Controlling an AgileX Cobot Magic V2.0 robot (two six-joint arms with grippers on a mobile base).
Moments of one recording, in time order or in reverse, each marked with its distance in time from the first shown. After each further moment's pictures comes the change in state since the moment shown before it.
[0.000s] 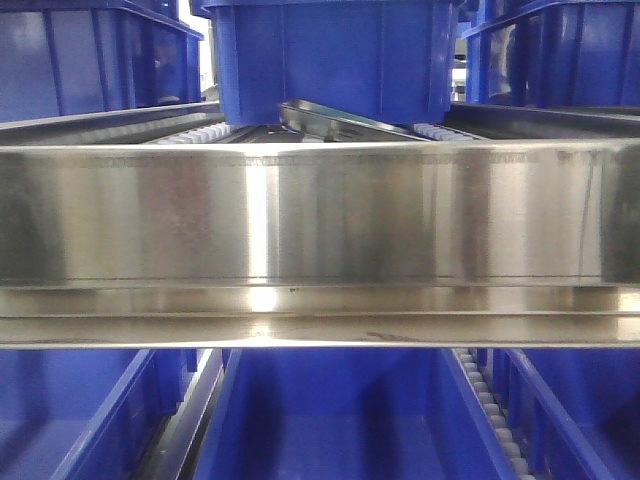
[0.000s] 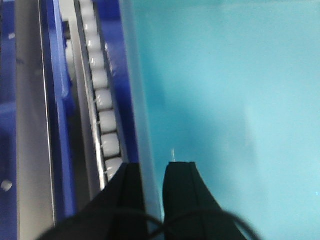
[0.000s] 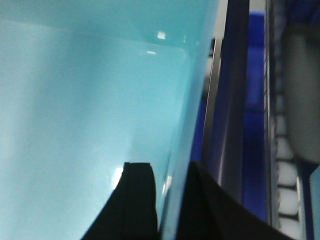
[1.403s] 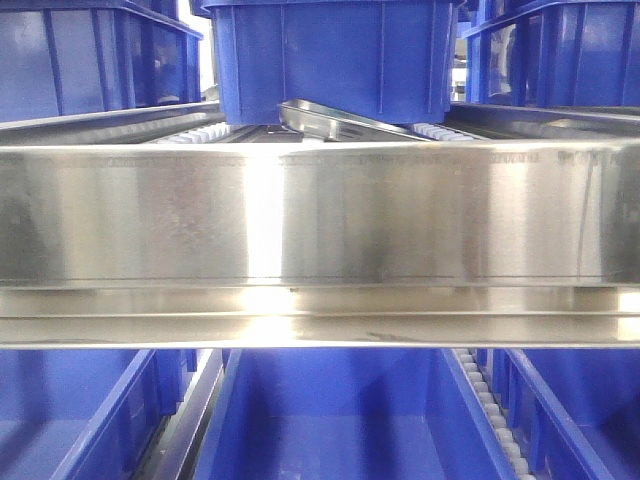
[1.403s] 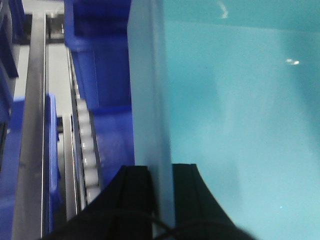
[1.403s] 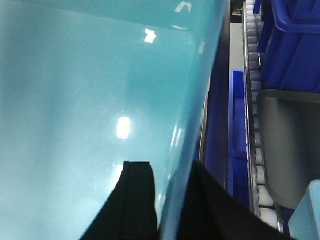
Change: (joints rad) left arm 0.000 -0.037 -0.010 0.011 -0.298 0.007; right arm -0.004 -0.004 -0.088 -0.033 -0.051 0.004
